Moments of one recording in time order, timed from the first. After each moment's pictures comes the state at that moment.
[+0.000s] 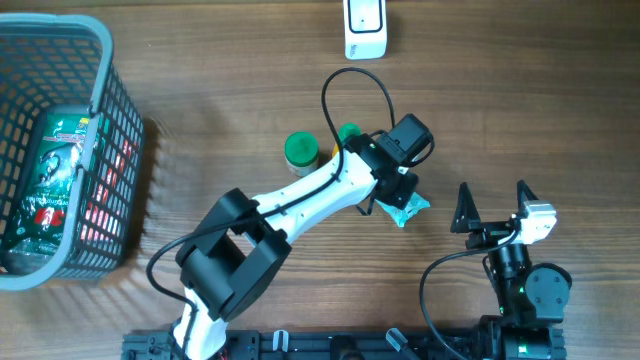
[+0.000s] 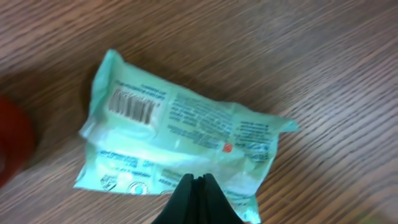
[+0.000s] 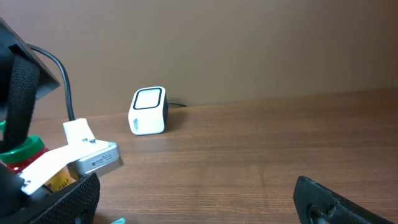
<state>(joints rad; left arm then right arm) -0.86 2.03 1.50 -0.70 0.12 -0.34 -0.06 0.02 0.01 0.01 -0.14 0.13</state>
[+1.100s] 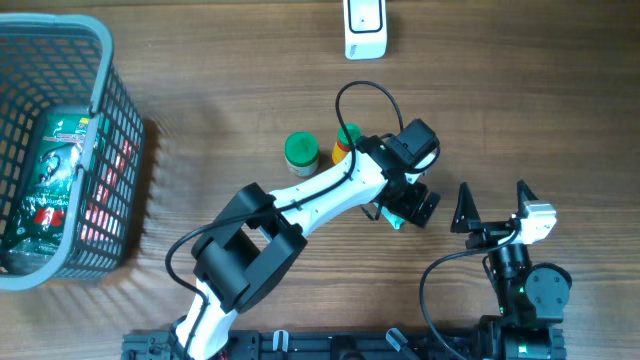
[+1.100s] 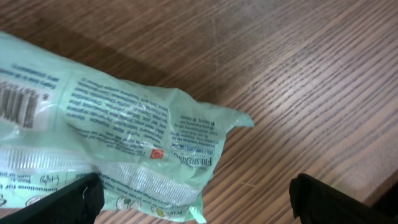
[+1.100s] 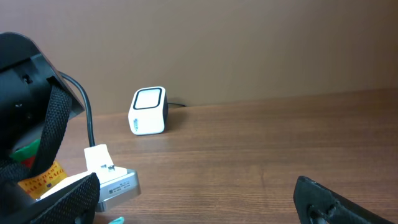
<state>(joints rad) -0.88 2.09 1.54 -0.75 0.27 -0.34 -0.06 0.02 0.01 0.01 -0.14 0.13</state>
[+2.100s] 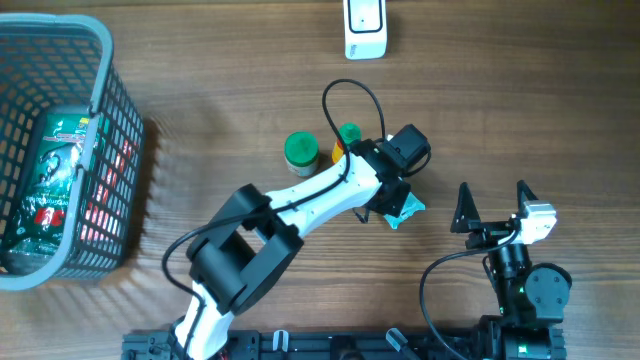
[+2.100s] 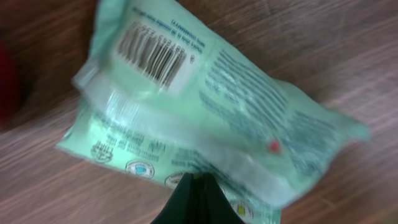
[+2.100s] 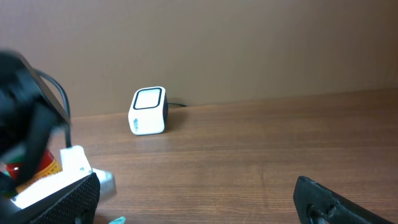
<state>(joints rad) -0.87 2.08 1.48 -0.76 0.07 -0.42 -0.06 0.02 0.01 0.01 -0.14 0.13</state>
